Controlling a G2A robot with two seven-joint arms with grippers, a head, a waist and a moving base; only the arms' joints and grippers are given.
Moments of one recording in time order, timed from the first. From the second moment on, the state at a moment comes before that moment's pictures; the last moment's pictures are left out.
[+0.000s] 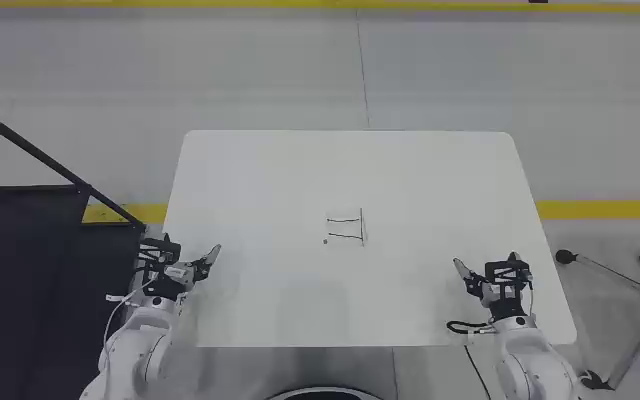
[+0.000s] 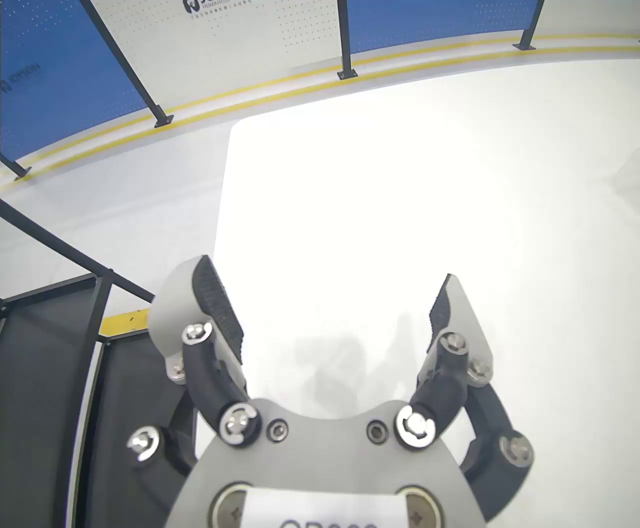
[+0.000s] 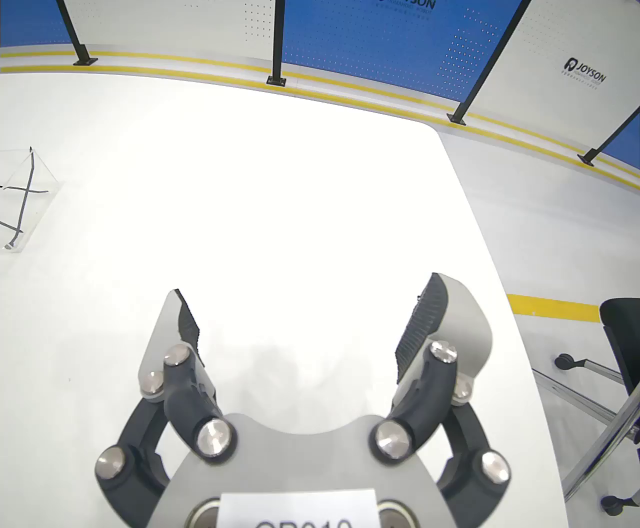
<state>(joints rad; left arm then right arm) 1.73 -1.15 -1.60 -1.80 1.33 0.00 0.00 -1.73 -1.15 1.60 -1.80 -1.33 0.00 0.00</state>
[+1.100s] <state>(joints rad) 1.41 -1.11 -1.53 -1.74 1.09 -0.75 -0.34 -1.73 -1.15 1.60 -1.80 -1.33 0.00 0.00</state>
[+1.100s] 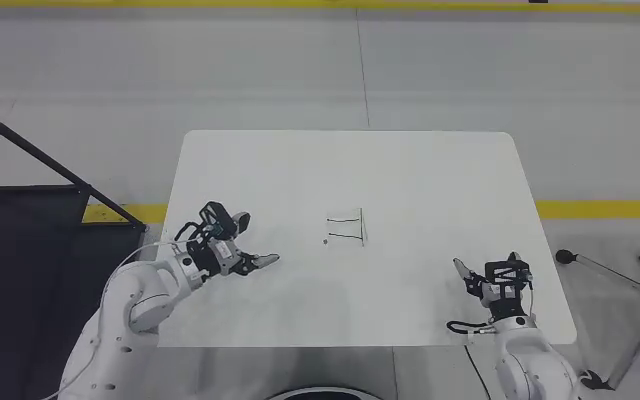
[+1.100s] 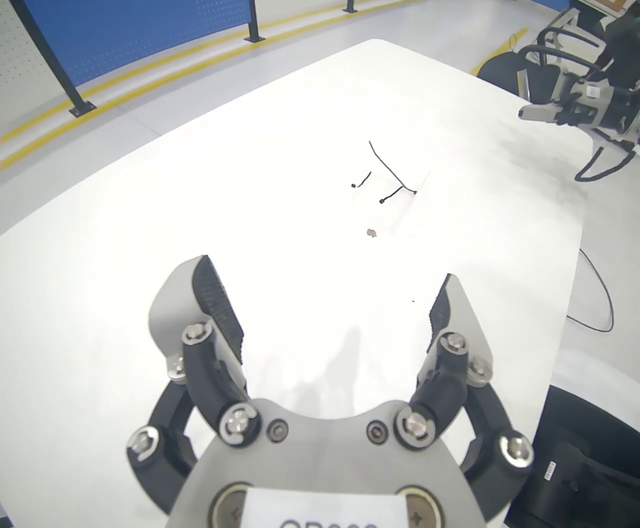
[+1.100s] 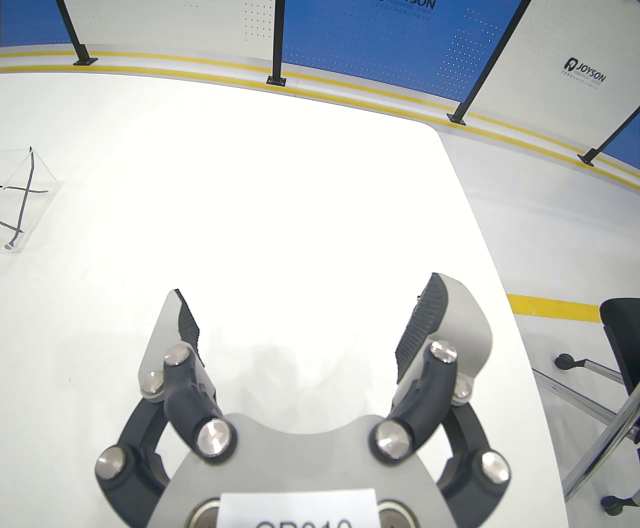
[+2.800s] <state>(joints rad) 1.01 -1.19 -1.10 -1.60 0.56 0.03 -0.80 -1.73 -1.15 1.60 -1.80 -1.33 0.00 0.00</state>
